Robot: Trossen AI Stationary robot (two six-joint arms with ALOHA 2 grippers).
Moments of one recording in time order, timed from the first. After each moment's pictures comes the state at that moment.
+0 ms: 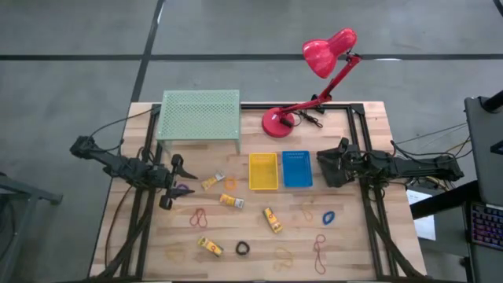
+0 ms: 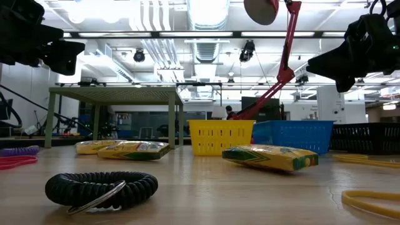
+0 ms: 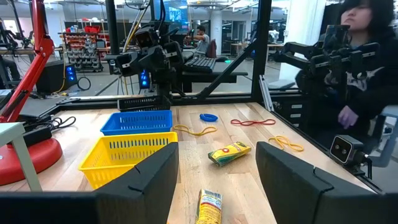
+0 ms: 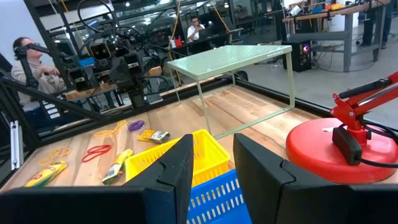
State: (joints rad) left arm -0.44 0.07 0.01 0.05 -0.28 0.00; right arm 0.05 0.09 0.01 0.06 0.34 0.28
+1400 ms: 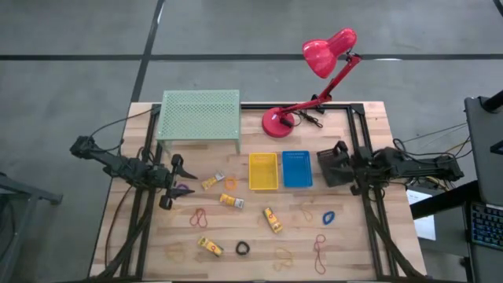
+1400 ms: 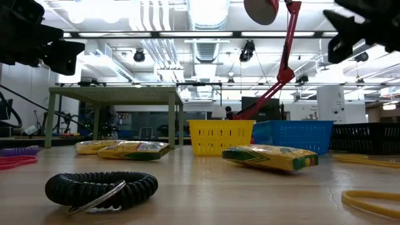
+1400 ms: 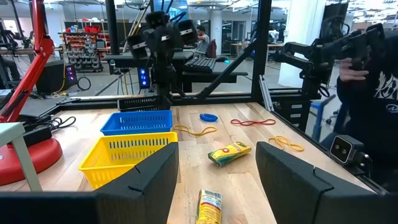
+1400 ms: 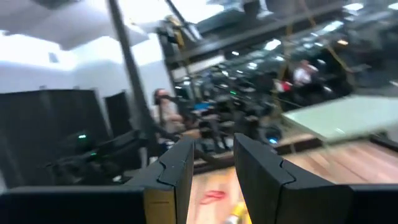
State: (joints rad) left arm -0.44 0.07 0.01 0.05 -0.28 0.00; right arm 0.05 0.09 0.01 0.39 -0.09 0.34
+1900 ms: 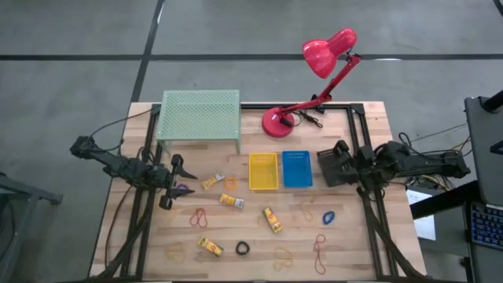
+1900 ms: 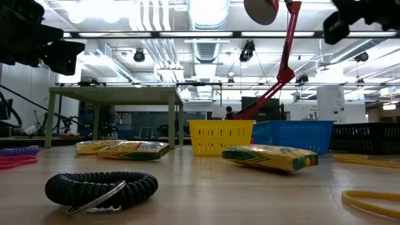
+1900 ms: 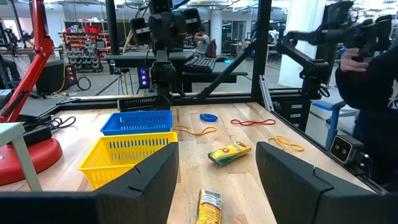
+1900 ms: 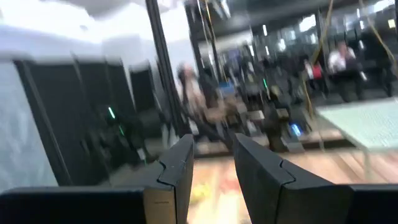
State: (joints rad) left arm -0.44 0.07 0.01 0.05 -0.28 0.00; right arm 0.05 0.28 0.23 0.21 -0.22 0.26
